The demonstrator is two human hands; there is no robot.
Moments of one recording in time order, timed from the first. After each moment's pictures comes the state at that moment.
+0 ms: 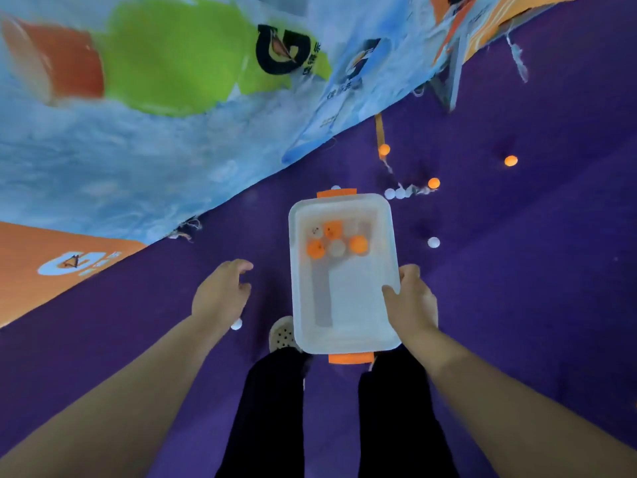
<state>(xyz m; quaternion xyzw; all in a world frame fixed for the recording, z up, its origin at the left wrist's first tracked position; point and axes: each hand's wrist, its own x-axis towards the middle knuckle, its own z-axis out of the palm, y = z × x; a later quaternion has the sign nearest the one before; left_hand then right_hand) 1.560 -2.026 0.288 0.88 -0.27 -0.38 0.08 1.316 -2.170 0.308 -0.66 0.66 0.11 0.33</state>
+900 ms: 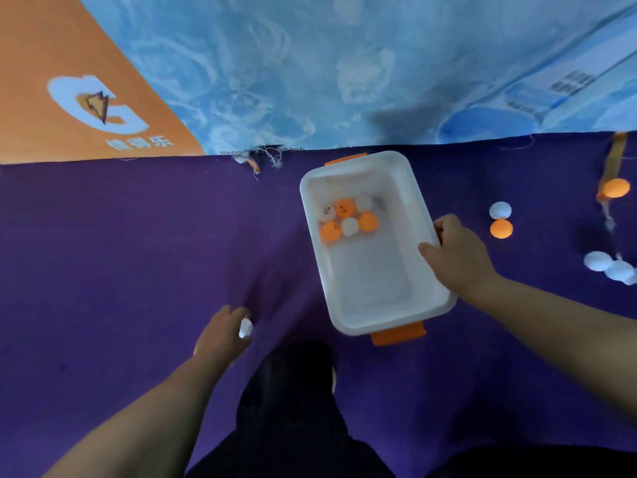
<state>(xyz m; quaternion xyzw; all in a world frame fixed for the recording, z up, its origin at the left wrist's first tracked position) 1.546 -1.837 -0.155 0.93 -0.09 -0.36 0.05 1.479 -2.209 -0.055 -0.88 0.31 0.10 0.34</state>
